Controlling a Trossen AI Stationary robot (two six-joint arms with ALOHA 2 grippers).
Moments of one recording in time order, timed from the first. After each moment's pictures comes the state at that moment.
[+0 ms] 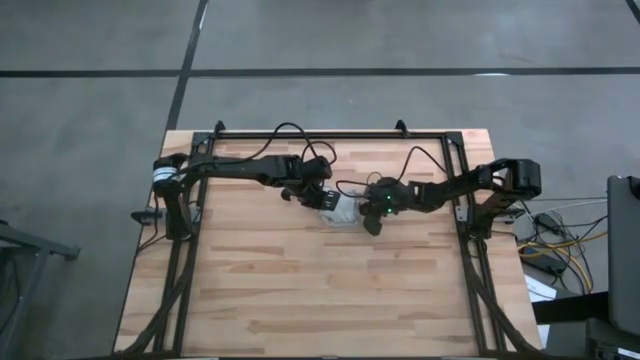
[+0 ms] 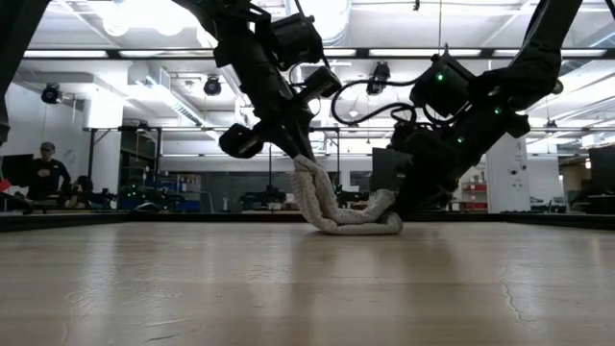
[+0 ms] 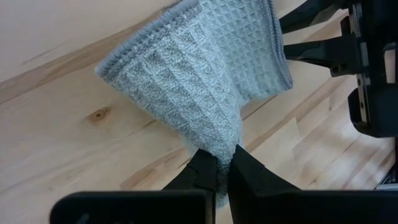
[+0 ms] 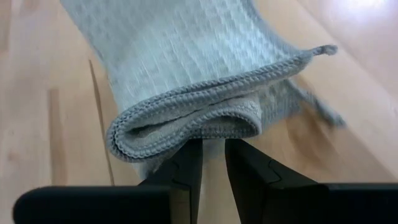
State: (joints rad) left arm 0.21 1.79 1.35 -0.56 0.20 -1.00; right arm -0.22 1.59 0.50 0.35 -0.07 0.30
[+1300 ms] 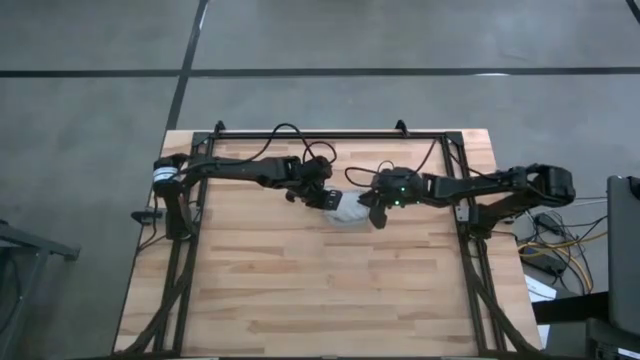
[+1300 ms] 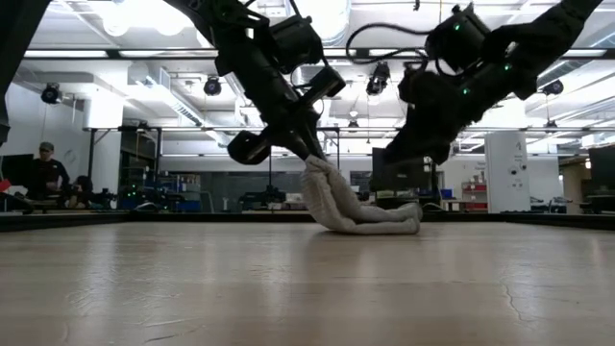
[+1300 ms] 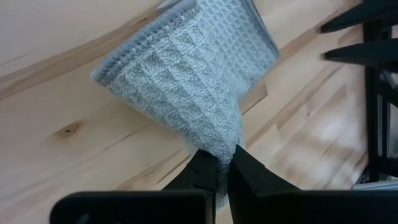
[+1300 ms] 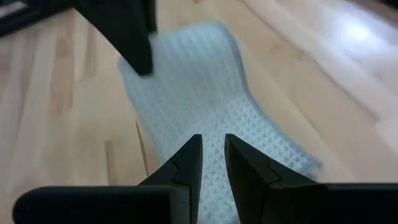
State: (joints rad) left arm 0.21 1.80 1.31 -0.43 0.23 -1.01; right arm -0.22 1.32 0.53 0.20 -0.05 0.29
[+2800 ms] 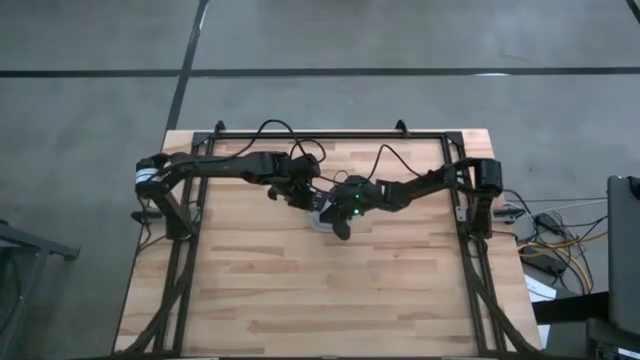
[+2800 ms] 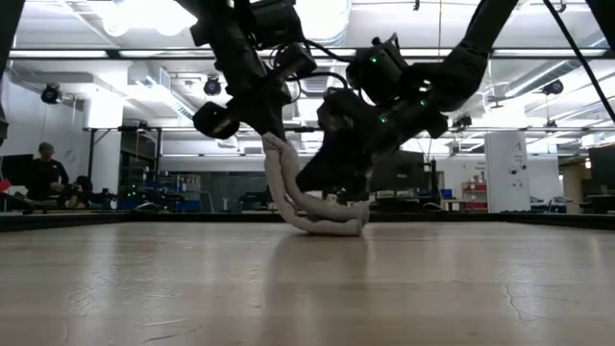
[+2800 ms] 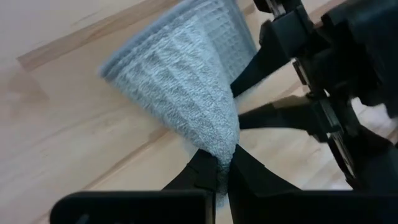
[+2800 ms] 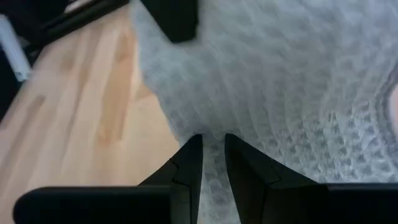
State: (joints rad) left arm 0.21 1.66 1.31 -0.70 0.21 -0.98; right arm -0.16 1.88 0.87 0.45 -0.28 0.32
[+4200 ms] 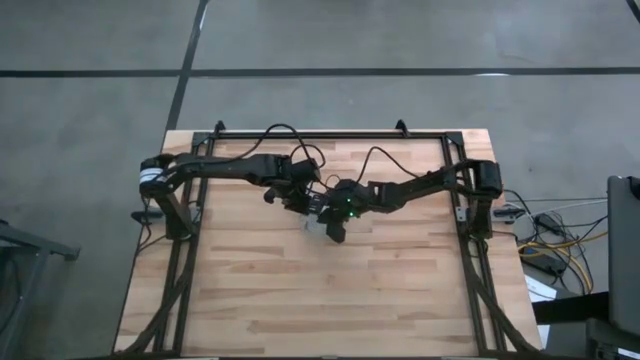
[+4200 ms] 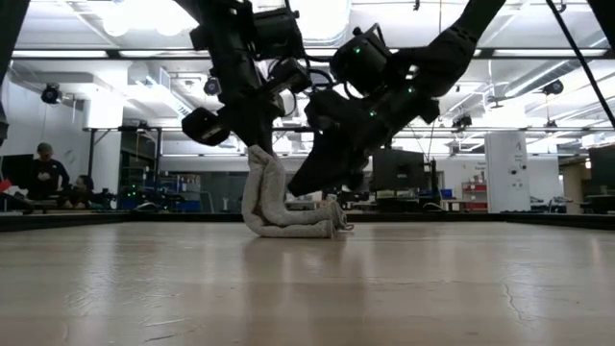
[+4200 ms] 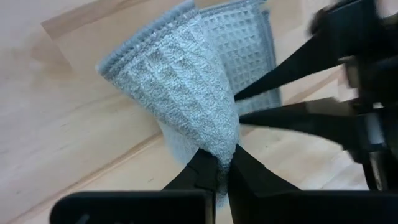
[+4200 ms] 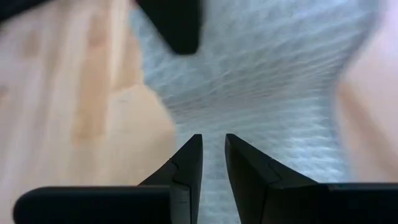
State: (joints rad) left arm 0.20 1.69 1.30 -0.77 0.22 -1.01; right arm -0.12 1.89 0.99 0.24 -0.20 0.31
